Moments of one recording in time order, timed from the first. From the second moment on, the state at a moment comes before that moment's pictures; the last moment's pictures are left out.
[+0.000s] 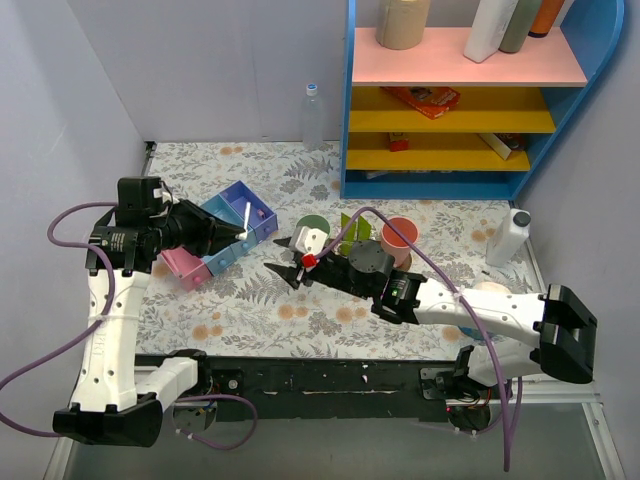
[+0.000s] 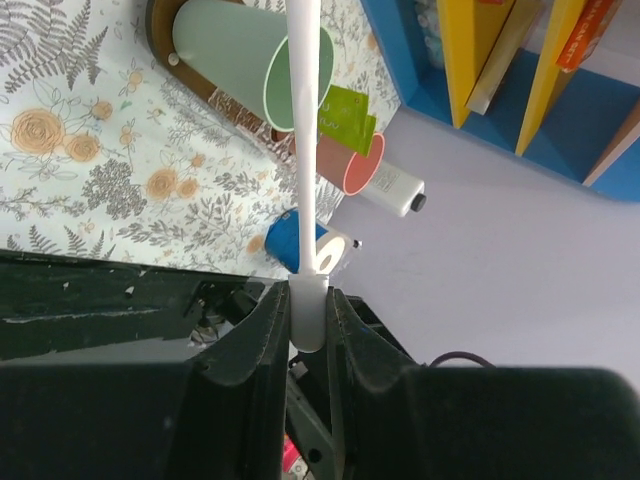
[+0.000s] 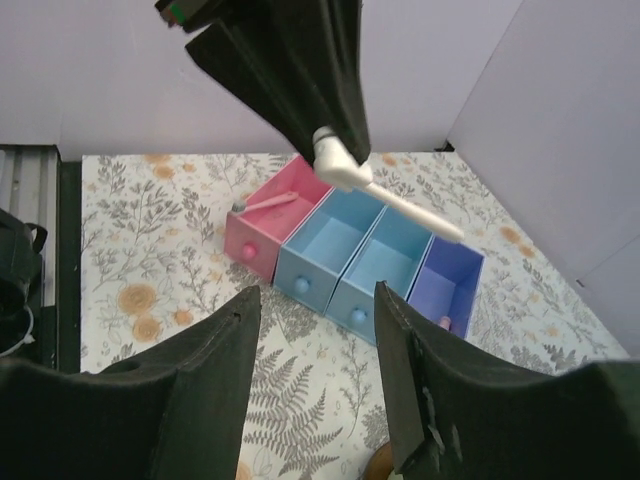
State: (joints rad) left arm -0.04 1.03 1.38 -1.13 0.51 -1.16; right arm 1.21 1.32 0.92 0.45 -0.03 -0.23
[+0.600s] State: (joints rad) left arm -0.04 1.05 1.38 -1.24 0.61 -1.09; right arm 1.21 1.46 0.98 0.55 -0.04 -0.30
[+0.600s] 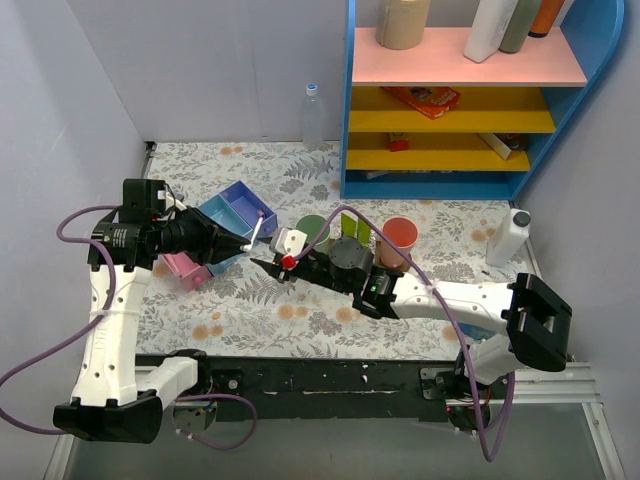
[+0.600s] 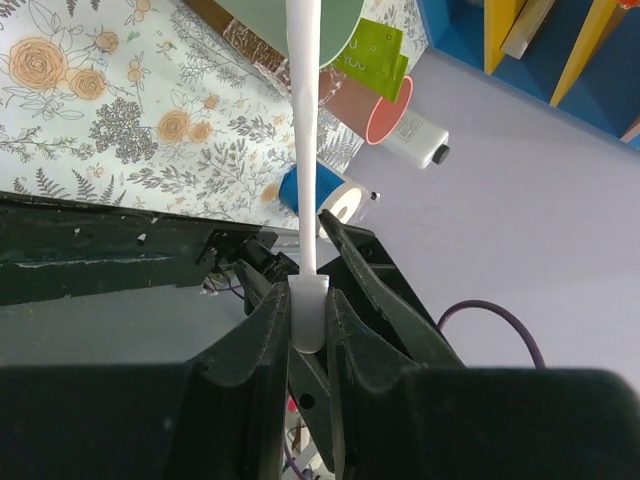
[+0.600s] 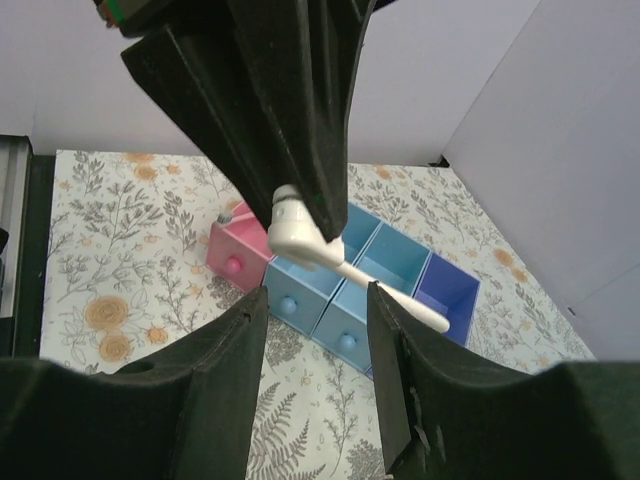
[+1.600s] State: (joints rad) left arm -0.04 1.01 1.39 -1.23 0.58 -1.03; right arm 1.22 1.57 1.07 0.57 -0.02 -0.42
